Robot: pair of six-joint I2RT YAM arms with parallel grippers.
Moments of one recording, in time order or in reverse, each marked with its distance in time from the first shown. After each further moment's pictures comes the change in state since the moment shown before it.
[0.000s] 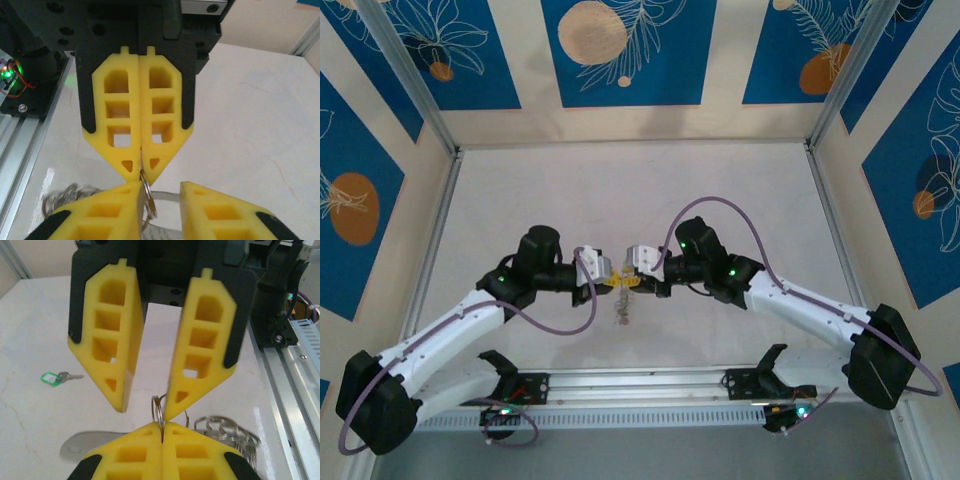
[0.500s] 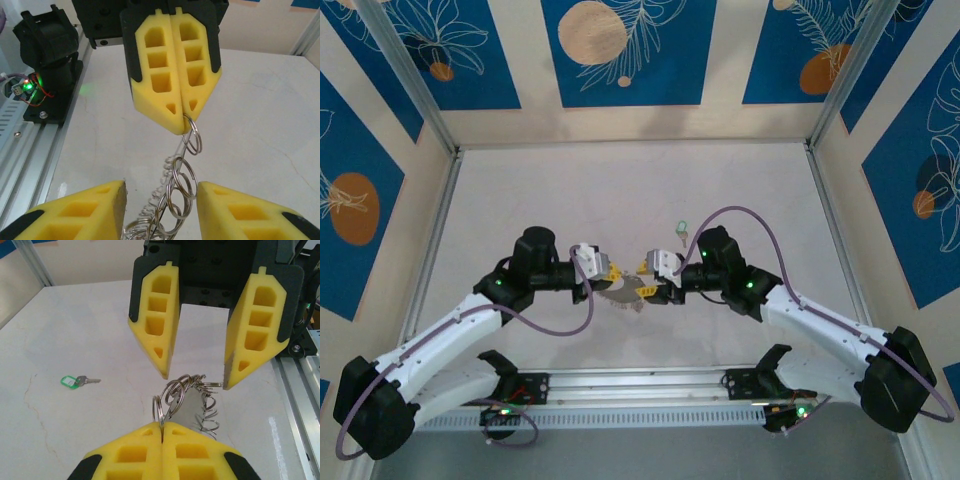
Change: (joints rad) left arm 0.000 -0.019 -0.011 0.056 -0.045 -0.043; right arm -0.071 -0.119 -0.131 0.052 -0.113 0.077
